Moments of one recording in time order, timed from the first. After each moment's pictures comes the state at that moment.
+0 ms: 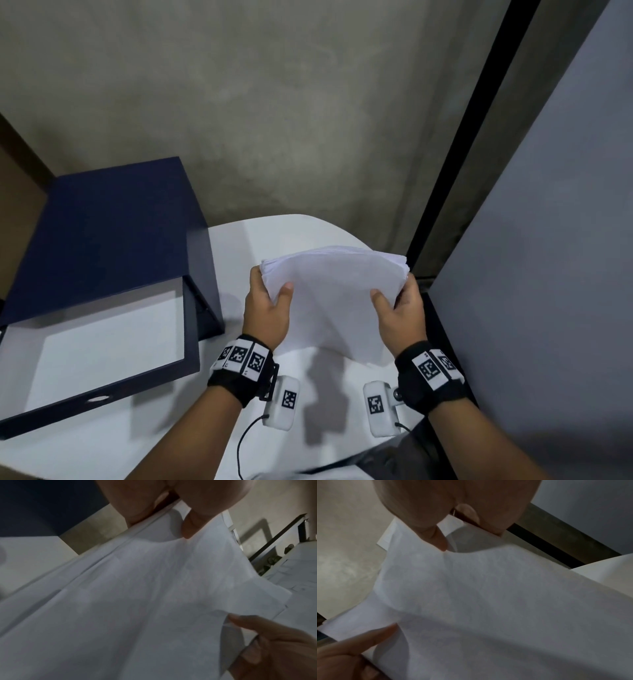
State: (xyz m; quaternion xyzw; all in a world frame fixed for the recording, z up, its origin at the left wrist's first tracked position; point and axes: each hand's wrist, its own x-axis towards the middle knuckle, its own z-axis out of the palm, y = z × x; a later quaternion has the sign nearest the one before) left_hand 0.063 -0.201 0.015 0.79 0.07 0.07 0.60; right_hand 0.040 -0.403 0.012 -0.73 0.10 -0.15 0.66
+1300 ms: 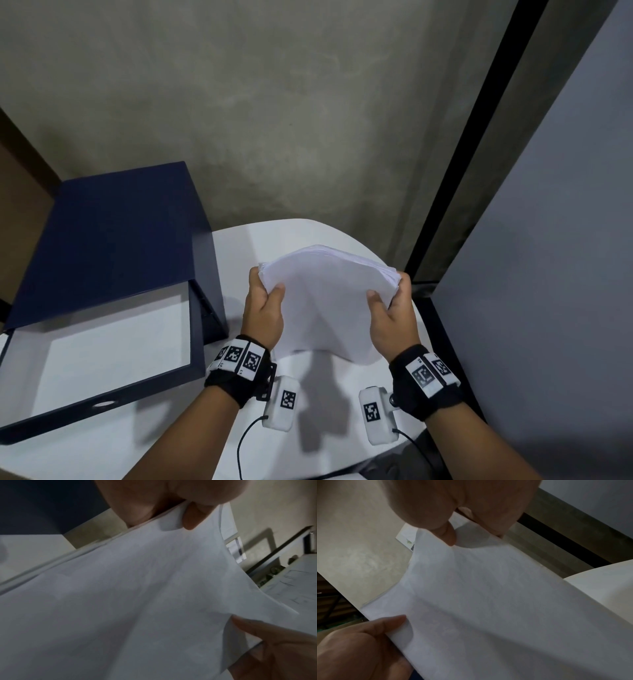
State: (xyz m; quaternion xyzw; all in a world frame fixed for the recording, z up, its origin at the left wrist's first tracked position) left_hand 0.069 -0.184 0.012 0.72 0.06 0.05 0.69; right_hand 0.042 -0.385 0.015 -0.75 0.05 -0.16 0.65
